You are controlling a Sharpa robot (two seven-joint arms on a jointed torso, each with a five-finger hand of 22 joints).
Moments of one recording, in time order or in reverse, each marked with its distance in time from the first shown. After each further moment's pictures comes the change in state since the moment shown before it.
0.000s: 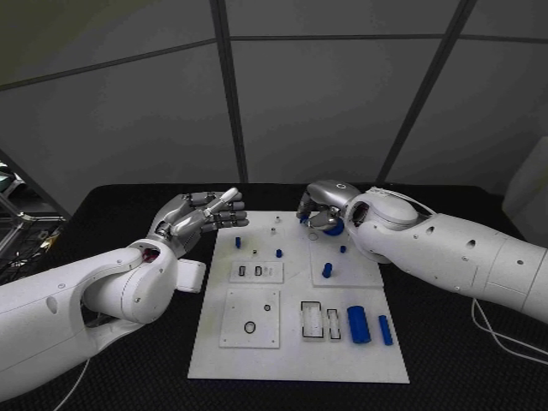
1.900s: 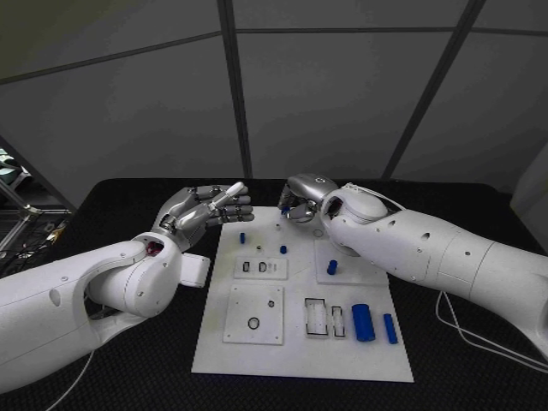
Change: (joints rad) left arm 0.012 -0.005 0.001 0.017 -0.005 0.006 -0.005; left_hand 0.000 0.000 -0.006 -0.006 0.000 -0.001 0.001 -0.007 -0.002 -0.007 0.007 -0.009 -0.001 -0.004 0.004 -0.008 0.000 0.000 -0.004 0.004 0.000 -0.003; right arm 0.005 0.189 -0.004 -0.202 -0.001 -0.043 0.020; right_hand -0.019 -0.019 0.036 0.001 -0.002 -0.004 0.004 0.000 -0.001 -0.010 0.002 -0.001 -0.002 0.000 0.000 0.003 -0.022 0.000 -0.015 0.007 -0.005 -0.012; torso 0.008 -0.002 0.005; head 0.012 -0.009
